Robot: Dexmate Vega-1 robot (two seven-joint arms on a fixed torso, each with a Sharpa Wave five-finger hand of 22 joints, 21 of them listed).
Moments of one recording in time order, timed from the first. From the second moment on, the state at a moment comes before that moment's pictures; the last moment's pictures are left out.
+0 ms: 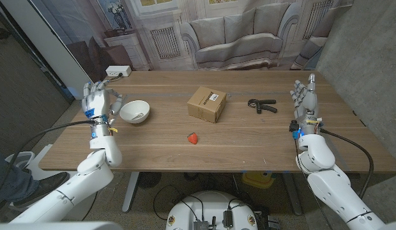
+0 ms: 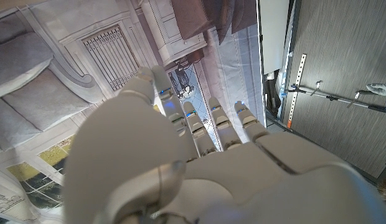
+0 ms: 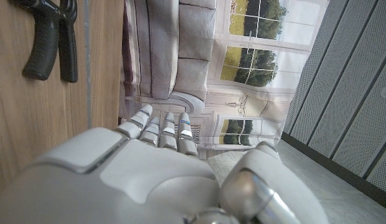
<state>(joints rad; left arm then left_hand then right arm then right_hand) 1.22 0.79 0.27 -1.81 0.52 0.53 0.94 1.13 0.13 0.25 -0.08 0.20 1.07 -0.09 0.51 0.29 0.44 -0.21 0.23 0.24 0.27 -0.04 0.20 0.20 0.06 0.07 0.22 0.18 -1.37 -0.49 -0.09 -1.95 0.56 0.30 -0.43 0.21 -0.01 0.06 0.03 0.22 0.25 0.08 0.20 0.19 0.18 0.11 0.21 0.18 0.05 0.06 0.19 0.18 0.14 -0.03 0.20 0.18</state>
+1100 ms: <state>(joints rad) 1.20 0.88 0.29 -1.89 0.43 0.65 0.74 0.95 0.06 0.18 -0.01 0.21 0.66 -0.17 0.29 0.20 0.27 -0.18 0.20 0.23 0.16 -0.04 0.19 0.20 0.00 0.06 0.21 0.19 -1.39 -0.49 -0.08 -1.97 0.55 0.30 -0.44 0.21 0.00 0.05 0.03 0.22 0.25 0.08 0.20 0.19 0.18 0.11 0.21 0.18 0.05 0.06 0.19 0.18 0.14 -0.03 0.20 0.18</state>
